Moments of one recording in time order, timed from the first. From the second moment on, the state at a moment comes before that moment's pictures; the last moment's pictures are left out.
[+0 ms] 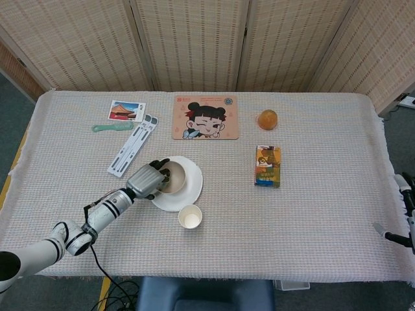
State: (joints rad) left arm -0.92 -1.60 -0.04 -0.99 1.58 0.79 -0.14; right arm 0.01 -1.02 0.10 -1.58 -1.47 1.56 0.17
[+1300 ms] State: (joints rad) left arm -0.89 -1.47 -0.08 -1.27 1.41 0.79 0.13; right arm -0.01 -1.01 0.10 -1.58 -1.50 1.60 0.20
